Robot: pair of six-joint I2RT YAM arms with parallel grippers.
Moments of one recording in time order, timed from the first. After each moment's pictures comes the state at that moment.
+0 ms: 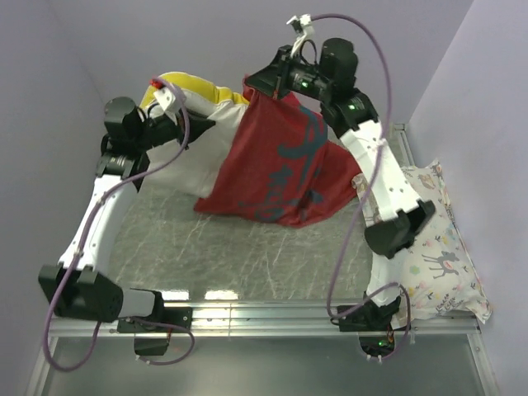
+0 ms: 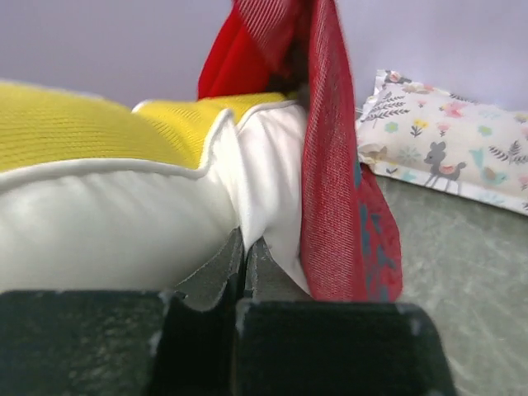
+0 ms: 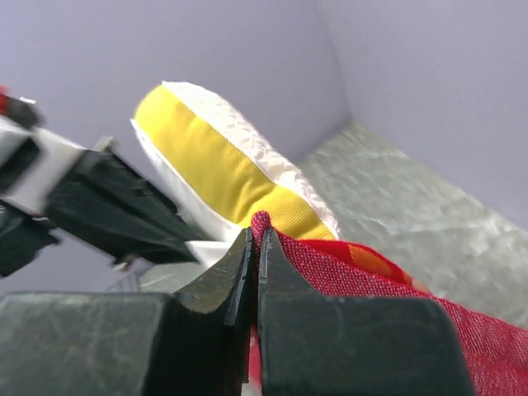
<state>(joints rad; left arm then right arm) -0.12 1.36 1.38 0.00 0.89 0.05 0.47 1.94 2.32 -0.35 -0.60 0.41</state>
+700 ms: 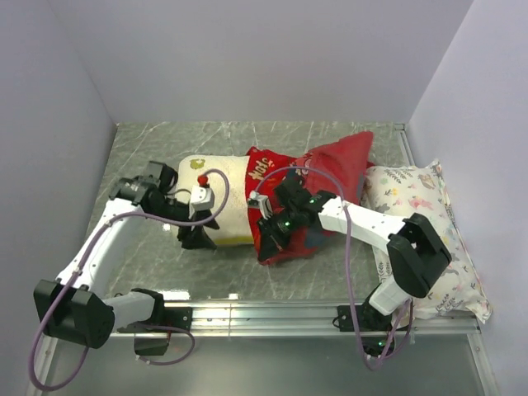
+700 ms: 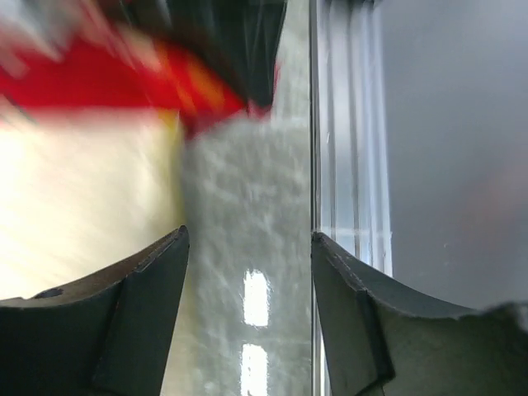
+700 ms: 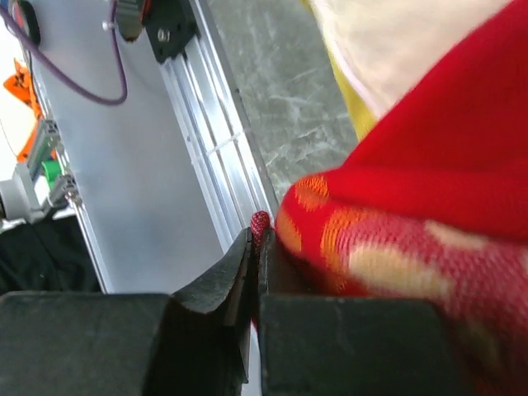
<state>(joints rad) -0.24 1.19 1.05 -1.18 1.05 1.02 0.77 1.57 1.05 -0.52 -0.78 0.11</state>
